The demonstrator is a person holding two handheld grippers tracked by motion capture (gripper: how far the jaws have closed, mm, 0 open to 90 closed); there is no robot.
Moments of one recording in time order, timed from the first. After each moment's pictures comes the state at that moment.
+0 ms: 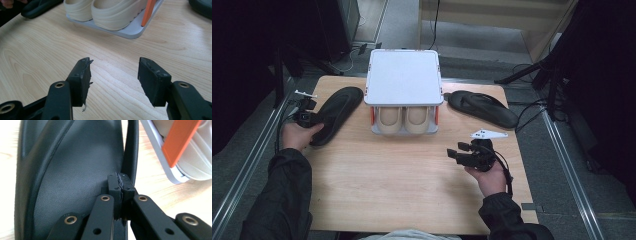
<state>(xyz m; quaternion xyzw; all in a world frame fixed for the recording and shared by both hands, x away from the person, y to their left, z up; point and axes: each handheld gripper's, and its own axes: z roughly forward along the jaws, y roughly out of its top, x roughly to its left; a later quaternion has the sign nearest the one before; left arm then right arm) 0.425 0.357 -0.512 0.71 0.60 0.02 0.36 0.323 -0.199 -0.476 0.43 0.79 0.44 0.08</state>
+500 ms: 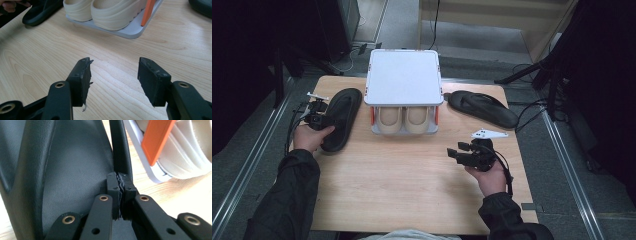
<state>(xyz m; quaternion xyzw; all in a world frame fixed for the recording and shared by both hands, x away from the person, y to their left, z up) 0.424 0.321 -0.513 0.72 0.59 0.00 0.37 0.323 -0.199 -0.476 0.43 0.78 0.44 0.08</state>
